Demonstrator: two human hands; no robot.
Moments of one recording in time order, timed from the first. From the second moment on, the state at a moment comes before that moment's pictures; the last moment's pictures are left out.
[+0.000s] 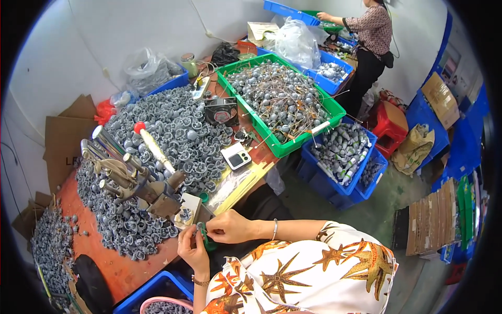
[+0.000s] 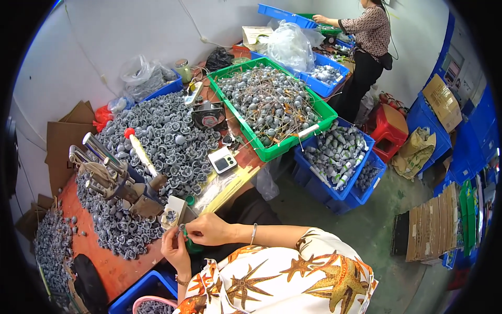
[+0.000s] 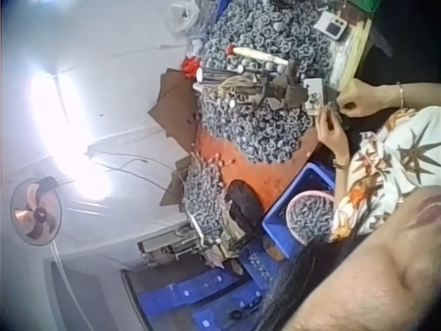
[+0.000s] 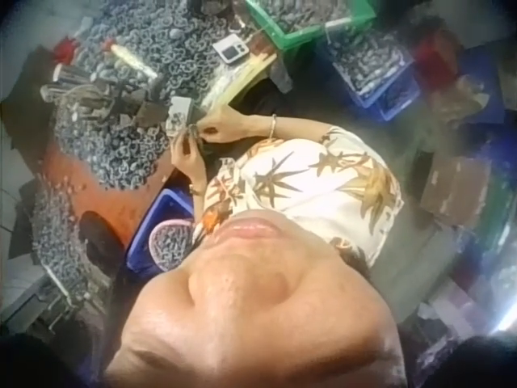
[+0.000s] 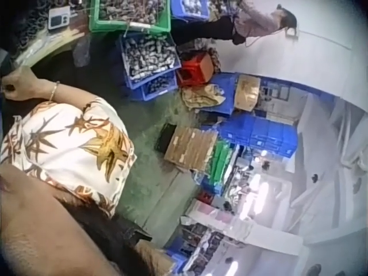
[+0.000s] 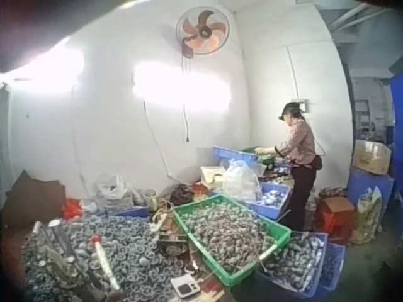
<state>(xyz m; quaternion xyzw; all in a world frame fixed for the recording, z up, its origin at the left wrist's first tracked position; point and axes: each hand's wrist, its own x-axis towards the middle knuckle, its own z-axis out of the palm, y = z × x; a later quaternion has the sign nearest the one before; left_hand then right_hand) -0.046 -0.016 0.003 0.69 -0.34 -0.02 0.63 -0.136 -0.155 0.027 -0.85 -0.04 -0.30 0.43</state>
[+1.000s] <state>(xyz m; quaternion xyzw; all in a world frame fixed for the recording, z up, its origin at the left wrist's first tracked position) -0.052 -0.007 -0.004 0.56 -0.23 -0.25 0.76 -0.131 -0.154 0.020 -0.74 -0.01 -0.19 0.64</state>
